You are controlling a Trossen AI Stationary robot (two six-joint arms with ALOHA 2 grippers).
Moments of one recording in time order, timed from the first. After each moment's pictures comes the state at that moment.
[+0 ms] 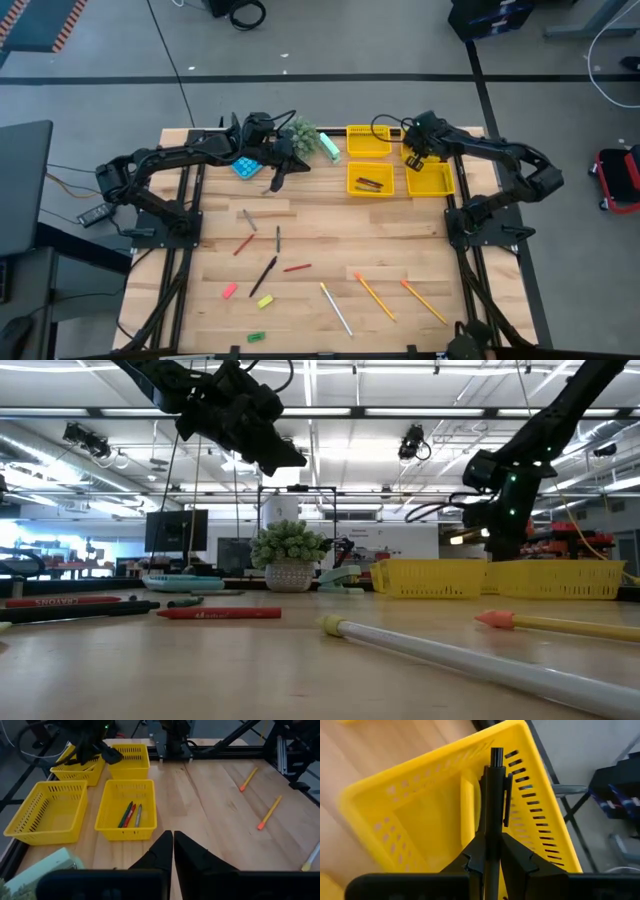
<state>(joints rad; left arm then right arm) 0.52 1.46 0.96 0.00 0.58 0.28 -1.02 1.37 0.65 -0.29 0.28 -0.52</state>
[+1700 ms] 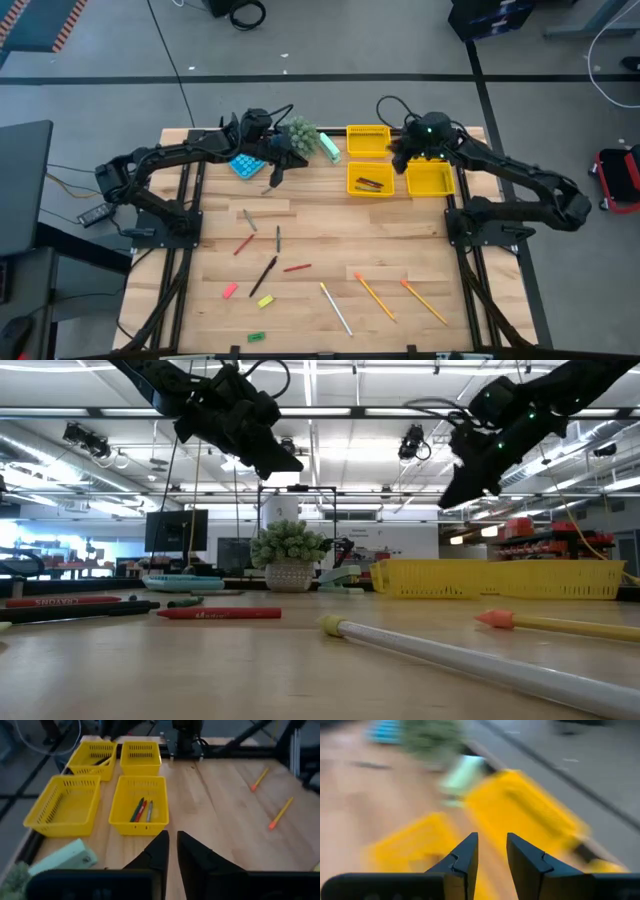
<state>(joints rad) 0.56 1.46 0.96 -0.01 0.58 0.31 -0.77 1.02 0.66 -0.24 -0.20 -0.04</state>
